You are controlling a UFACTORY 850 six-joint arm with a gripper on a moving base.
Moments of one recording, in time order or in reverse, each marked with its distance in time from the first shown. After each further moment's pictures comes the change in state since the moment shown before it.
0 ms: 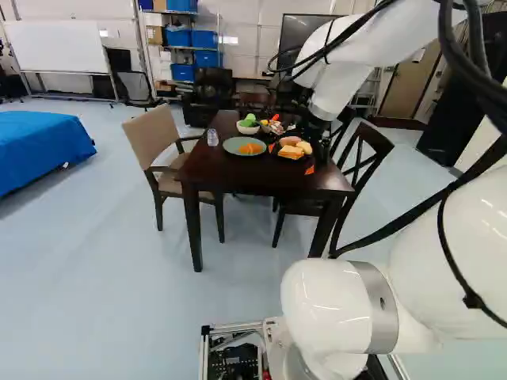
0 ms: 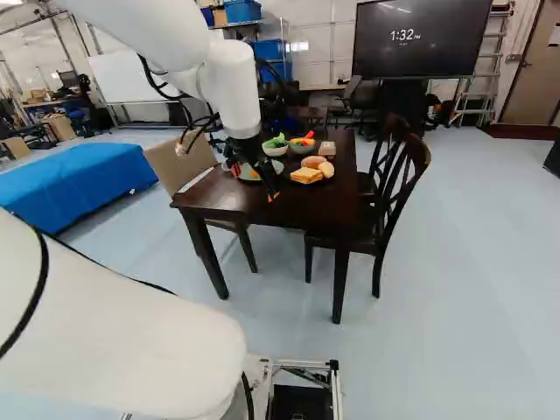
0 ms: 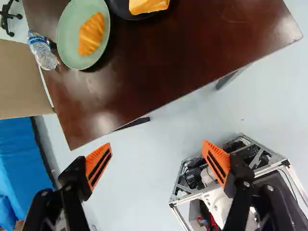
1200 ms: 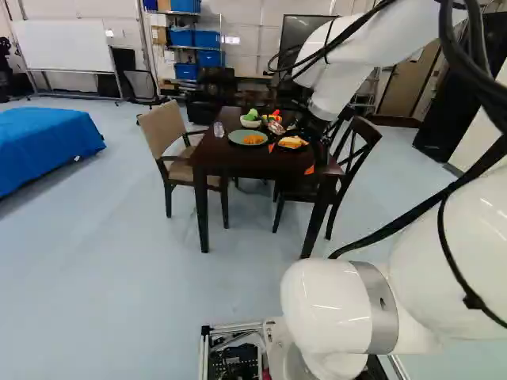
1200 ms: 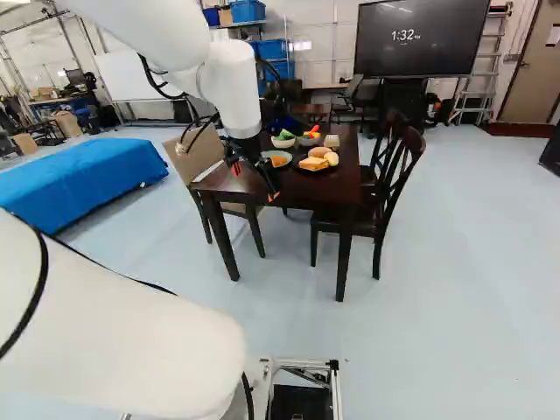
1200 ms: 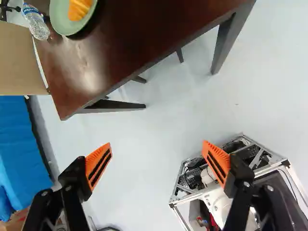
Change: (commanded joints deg) arm 0.0 0.0 0.0 0.0 0.0 0.0
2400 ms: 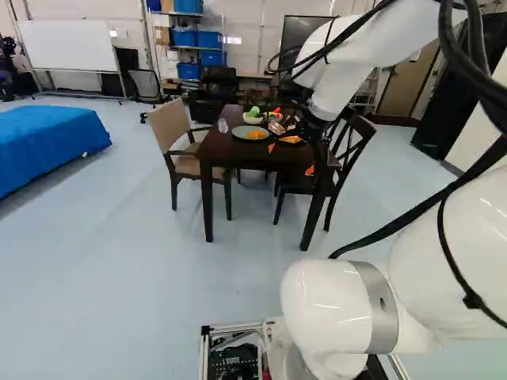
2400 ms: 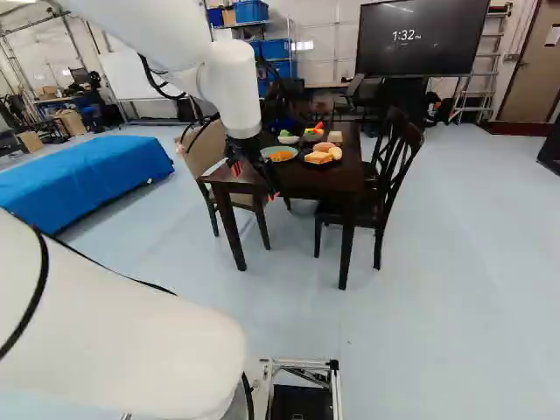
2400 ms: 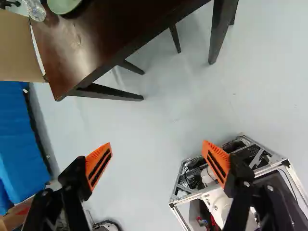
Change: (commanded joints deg) arm 0.0 0.0 0.0 0.0 0.0 0.0
